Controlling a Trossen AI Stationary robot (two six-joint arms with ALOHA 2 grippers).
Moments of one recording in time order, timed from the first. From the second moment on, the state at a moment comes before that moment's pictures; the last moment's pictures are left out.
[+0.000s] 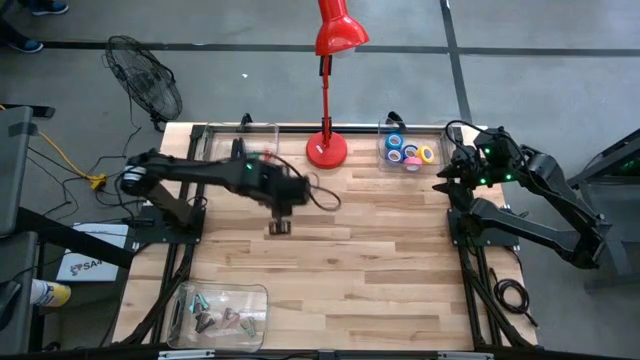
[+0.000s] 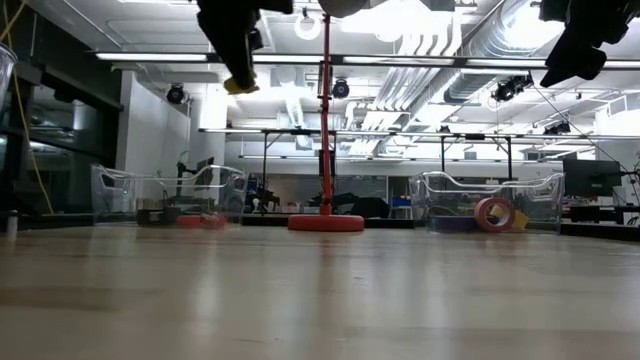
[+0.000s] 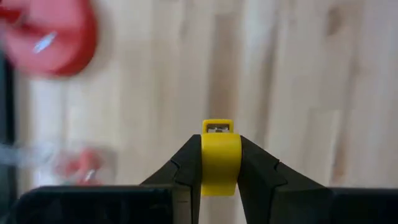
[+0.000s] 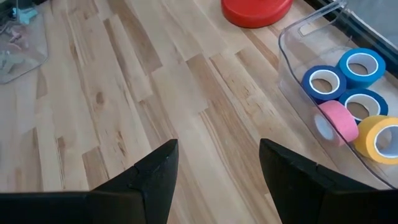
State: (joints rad) left arm -0.04 1.60 1.55 -1.17 -0.18 -0.08; right arm -0.72 0.59 0.92 -1.17 -0.34 -0.02
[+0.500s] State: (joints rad) left arm 0.40 1.31 1.29 -1.04 -0.33 -0.17; right arm -0.72 0.59 0.92 -1.17 -0.24 0.09
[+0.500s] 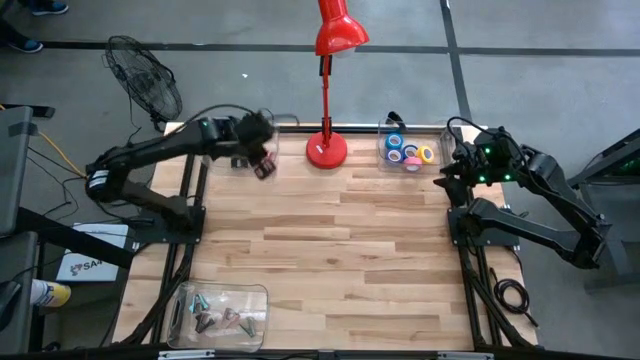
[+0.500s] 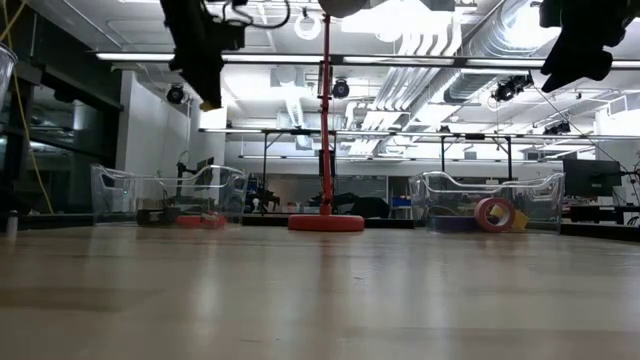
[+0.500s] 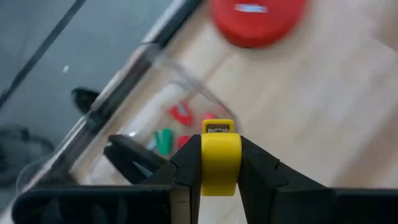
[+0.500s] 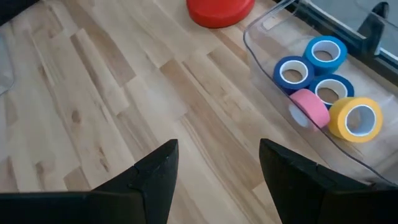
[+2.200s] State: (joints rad) left arm 0.80 1.33 1.11 -0.90 0.10 -0.30; right arm -0.72 0.59 0.92 -1.20 -0.17 0.30
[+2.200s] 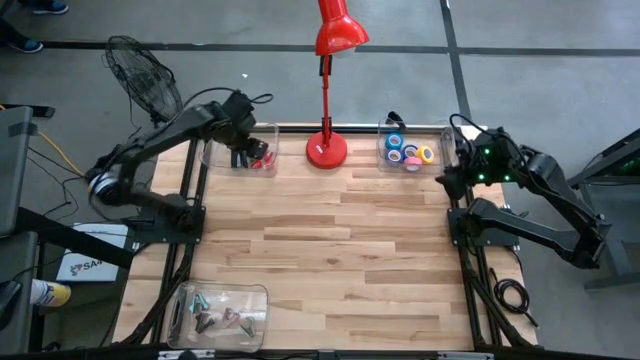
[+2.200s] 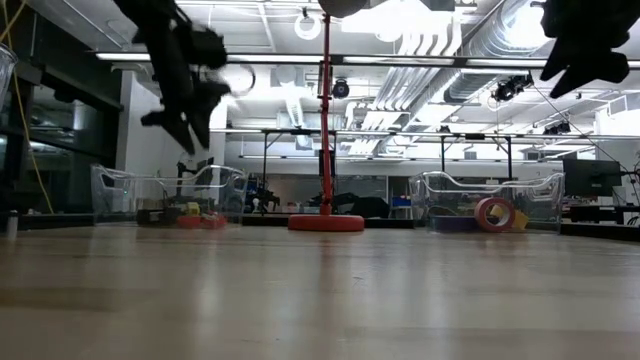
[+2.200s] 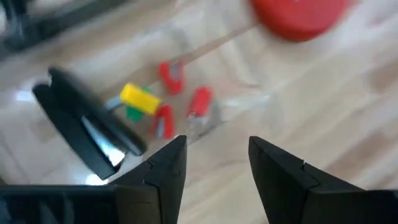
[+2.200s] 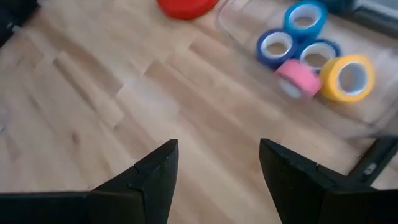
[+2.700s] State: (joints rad) left arm 0.23 0.69 0.66 -0.29 -0.01 -0.48; right arm -0.72 0.12 0.60 -0.68 -0.44 0.47
